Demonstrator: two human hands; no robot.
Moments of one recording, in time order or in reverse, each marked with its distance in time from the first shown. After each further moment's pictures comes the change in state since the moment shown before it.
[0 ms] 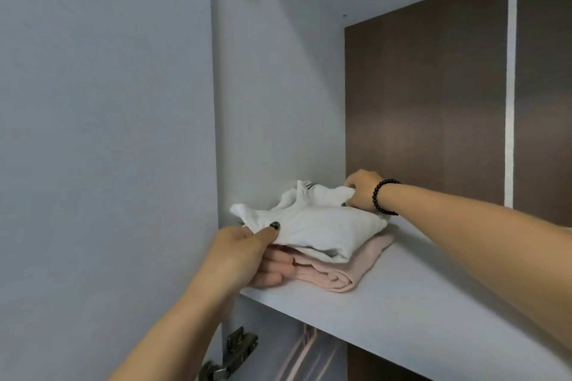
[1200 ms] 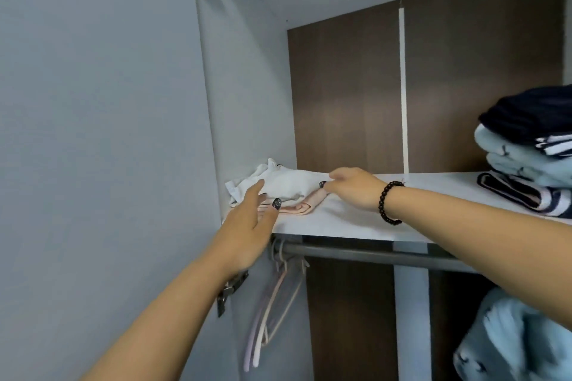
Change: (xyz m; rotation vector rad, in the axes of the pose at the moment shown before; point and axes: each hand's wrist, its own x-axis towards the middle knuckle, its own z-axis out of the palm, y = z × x) left_hand -0.056 -0.027 -0.028 0.636 -0.257 0.547; right_hand -0.216 -0.045 -0.014 0.345 0.083 0.143
